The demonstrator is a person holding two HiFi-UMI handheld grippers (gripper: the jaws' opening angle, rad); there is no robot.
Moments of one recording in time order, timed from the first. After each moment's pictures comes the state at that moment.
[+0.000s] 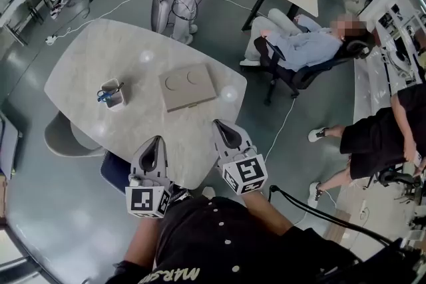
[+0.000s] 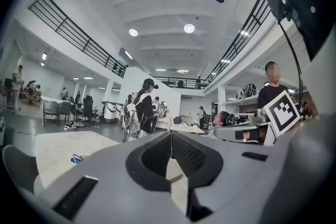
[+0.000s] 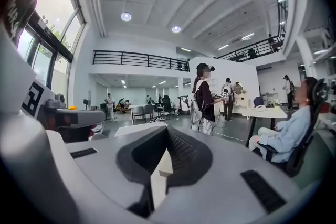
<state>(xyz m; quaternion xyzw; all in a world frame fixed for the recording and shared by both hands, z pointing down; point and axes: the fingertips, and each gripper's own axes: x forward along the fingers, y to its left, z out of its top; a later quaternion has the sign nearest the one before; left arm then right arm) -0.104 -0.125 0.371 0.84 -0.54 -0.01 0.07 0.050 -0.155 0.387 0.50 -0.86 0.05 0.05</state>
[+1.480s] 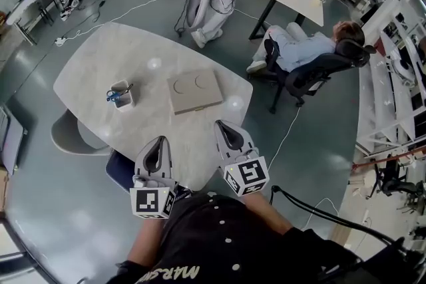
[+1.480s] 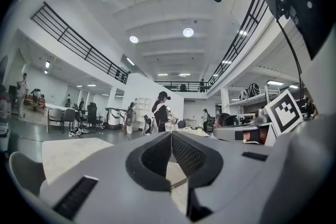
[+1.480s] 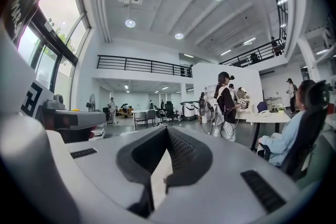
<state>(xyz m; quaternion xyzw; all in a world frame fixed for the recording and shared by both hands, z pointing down) -0.112 -0.112 0.348 0.83 -0.56 -0.02 0.03 0.034 -0.147 0.365 0.49 -0.87 0.02 0.02</state>
